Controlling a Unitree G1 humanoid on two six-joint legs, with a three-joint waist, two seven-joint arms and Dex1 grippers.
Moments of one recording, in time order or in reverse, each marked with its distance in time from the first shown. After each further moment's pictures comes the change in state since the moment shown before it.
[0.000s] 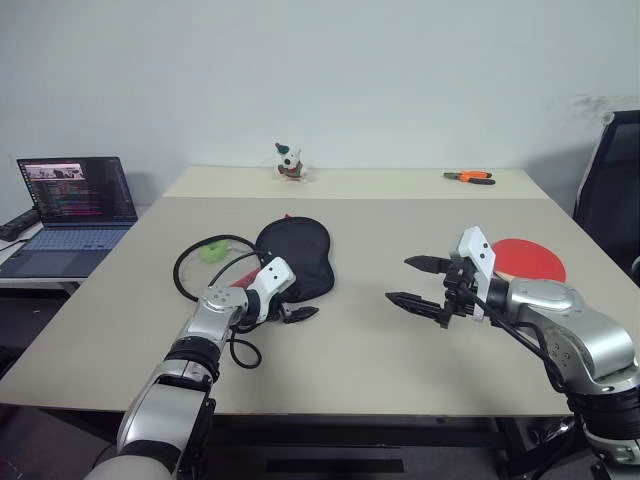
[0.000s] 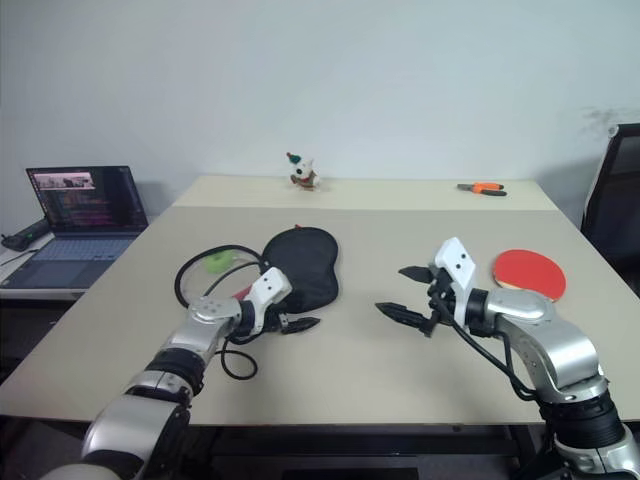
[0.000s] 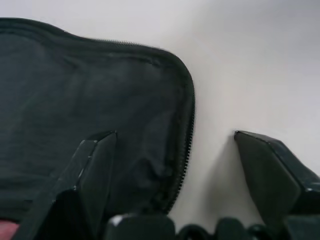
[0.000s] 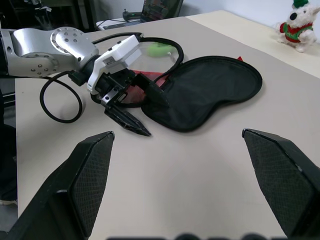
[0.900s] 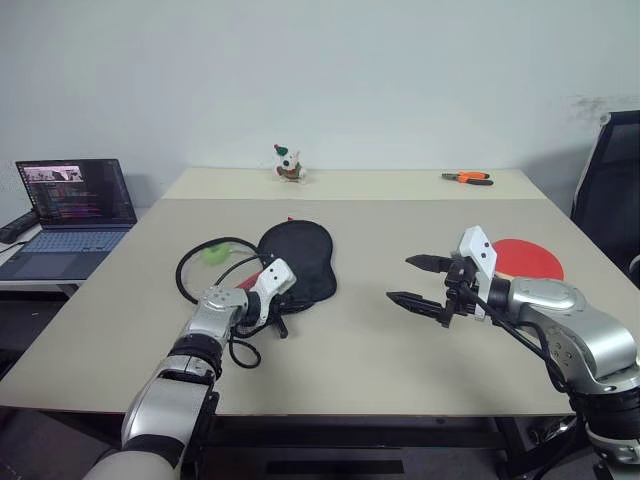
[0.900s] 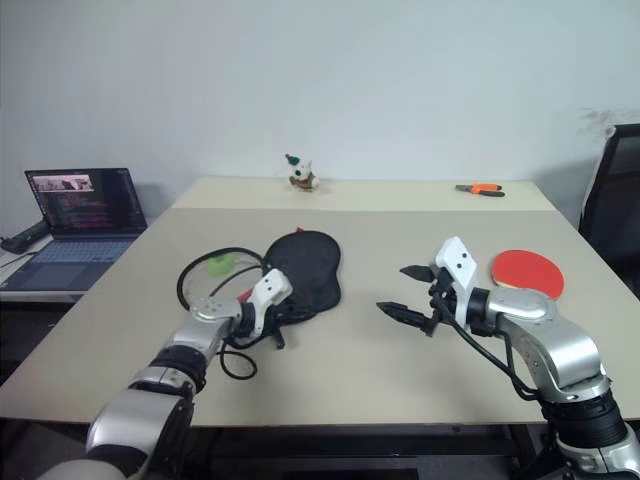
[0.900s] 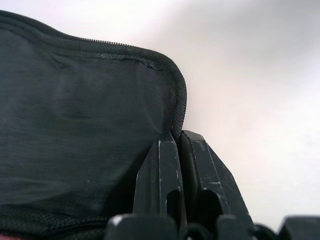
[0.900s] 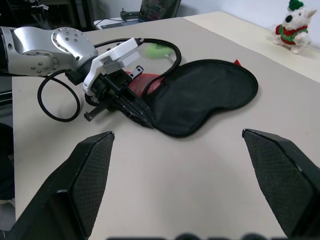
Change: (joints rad) left arm 0.033 -0.025 0.015 -0.045 -0.046 0.049 -0.218; right arm 0.001 -0.015 -0.001 -0.002 0.001 -0.001 -0.002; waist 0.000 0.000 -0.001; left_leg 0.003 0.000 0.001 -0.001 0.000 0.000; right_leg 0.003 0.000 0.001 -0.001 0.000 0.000
